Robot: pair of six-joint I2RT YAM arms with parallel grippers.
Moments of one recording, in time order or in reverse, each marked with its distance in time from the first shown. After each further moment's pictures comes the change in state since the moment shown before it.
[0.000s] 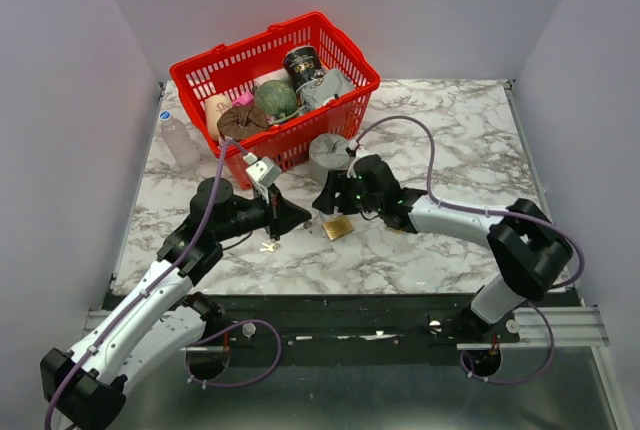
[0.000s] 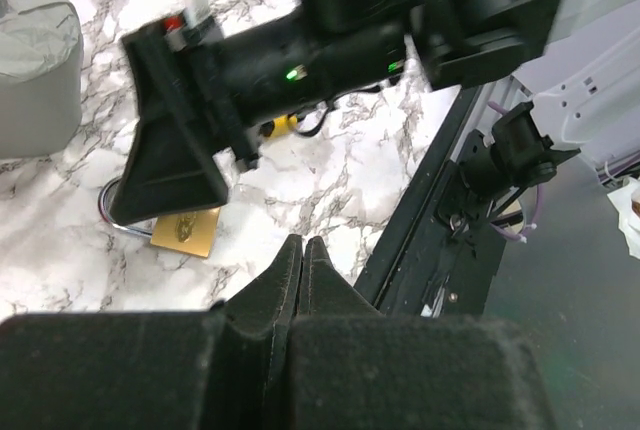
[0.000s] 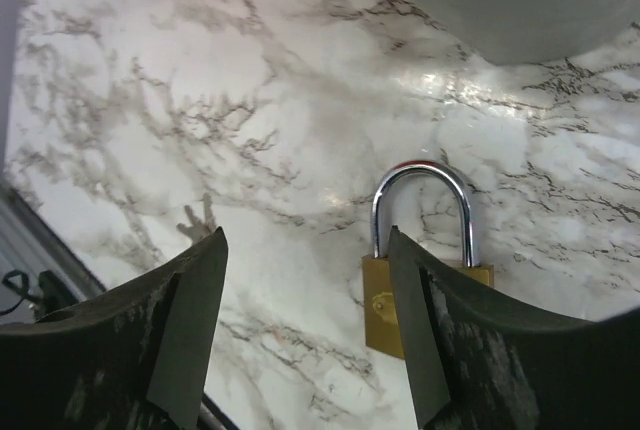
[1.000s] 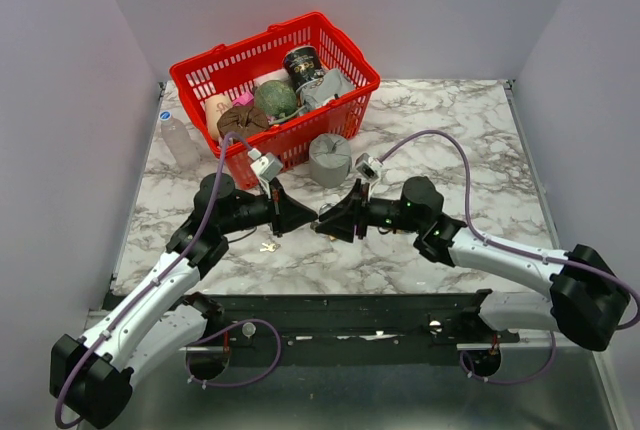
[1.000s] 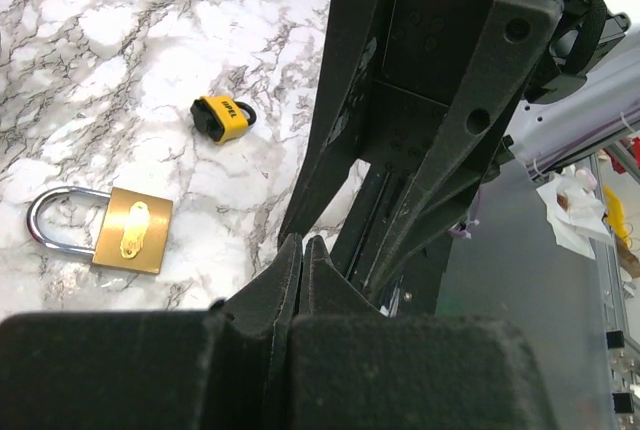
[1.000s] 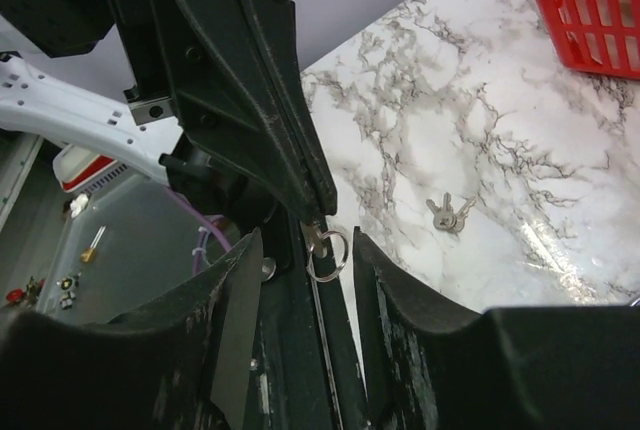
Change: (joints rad) left arm 0.046 0.089 -0.040 0.171 0.159 -0.117; right arm 0.042 -0.429 -0.303 0.449 -0.502 -0.156
